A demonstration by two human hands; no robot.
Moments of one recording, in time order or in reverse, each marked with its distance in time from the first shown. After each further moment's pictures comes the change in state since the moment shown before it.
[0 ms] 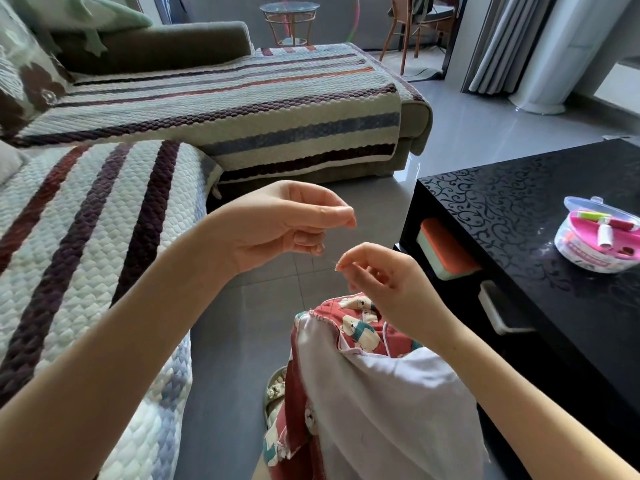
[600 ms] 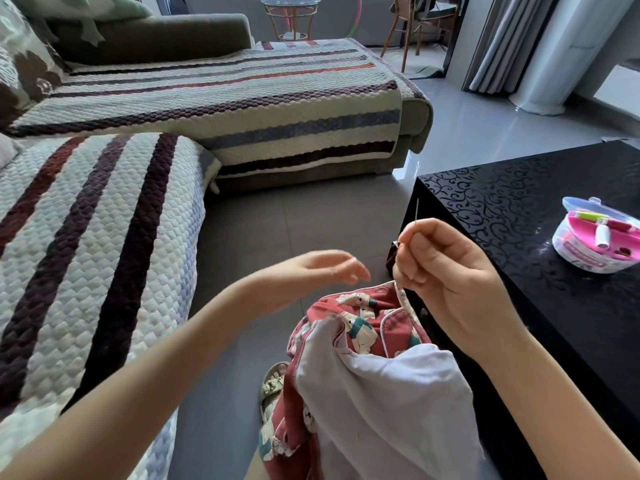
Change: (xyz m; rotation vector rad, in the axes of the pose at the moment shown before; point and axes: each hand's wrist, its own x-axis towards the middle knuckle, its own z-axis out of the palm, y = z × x) left_hand 0.018 -0.086 0.011 0.269 -0.111 -0.071; right_hand -0.015 -0.010 -0.032 0.789 0.086 0.059
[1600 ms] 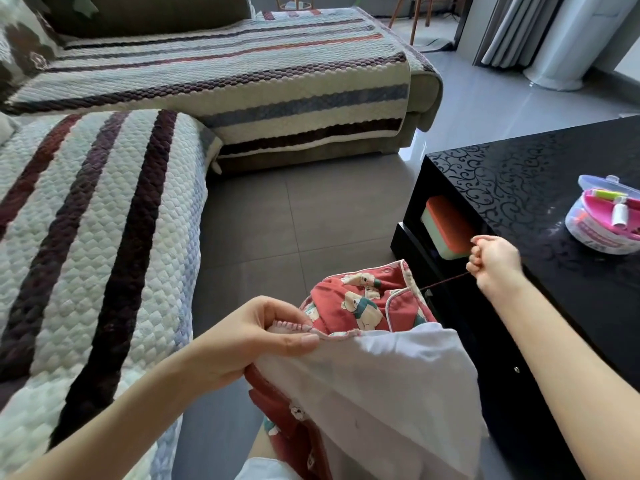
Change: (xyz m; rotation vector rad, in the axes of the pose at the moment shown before) left_hand -0.089 -0.022 0.033 -0.512 0.130 -0.160; right_hand 0.053 0.065 -0.157 -0.267 0.900 0.412
